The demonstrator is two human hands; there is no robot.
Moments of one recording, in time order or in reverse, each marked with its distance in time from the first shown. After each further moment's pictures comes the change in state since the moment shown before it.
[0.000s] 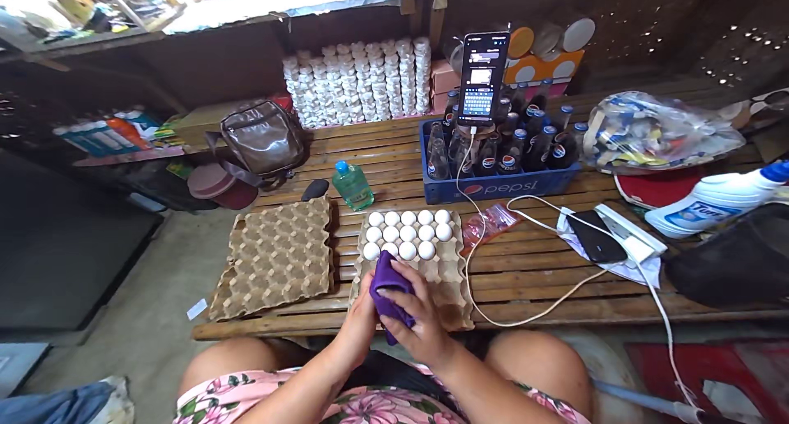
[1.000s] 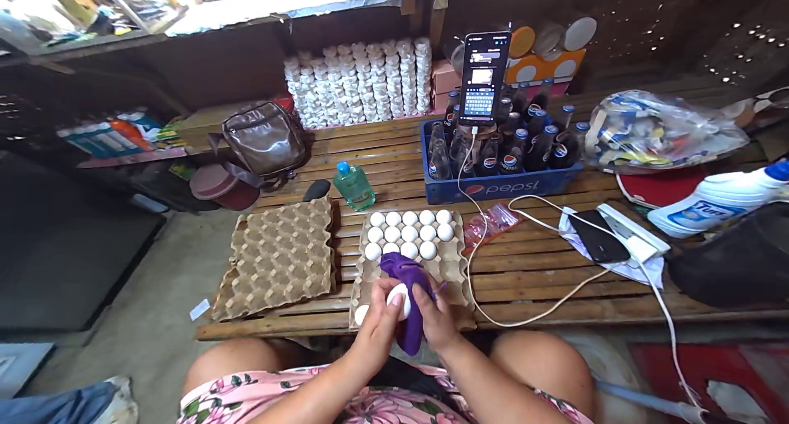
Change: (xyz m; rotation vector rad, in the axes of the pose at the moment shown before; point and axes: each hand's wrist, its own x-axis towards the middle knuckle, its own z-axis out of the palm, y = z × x) left_hand -0.008 -0.010 0.014 0.129 -0.100 0.262; right_hand 0.008 -0.025 -0.011 0.497 0.156 0.594
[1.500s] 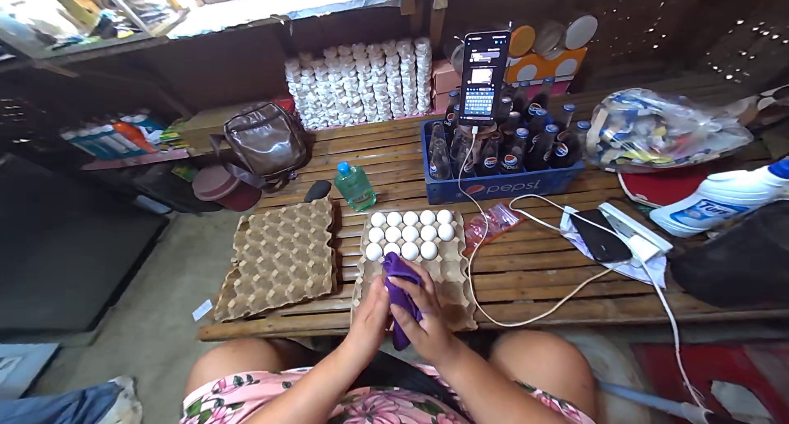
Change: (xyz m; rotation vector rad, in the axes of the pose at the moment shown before) left_hand 0.007 -0.002 -0.014 0.032 0.013 -0.109; right_hand 0.008 0.024 -0.004 -0.466 -0.125 -0.520
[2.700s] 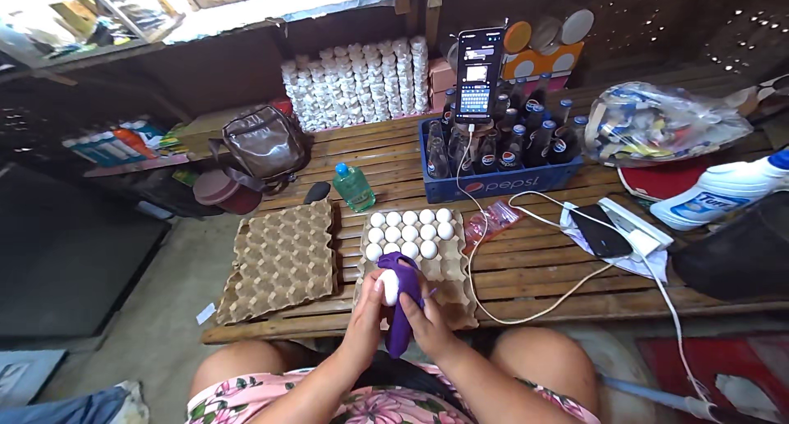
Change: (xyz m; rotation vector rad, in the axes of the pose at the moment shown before) left_hand -0.001 0.009 0.005 -0.177 0.068 0.040; right_hand -0.001 -0.014 0.000 0.285 0.014 0.291
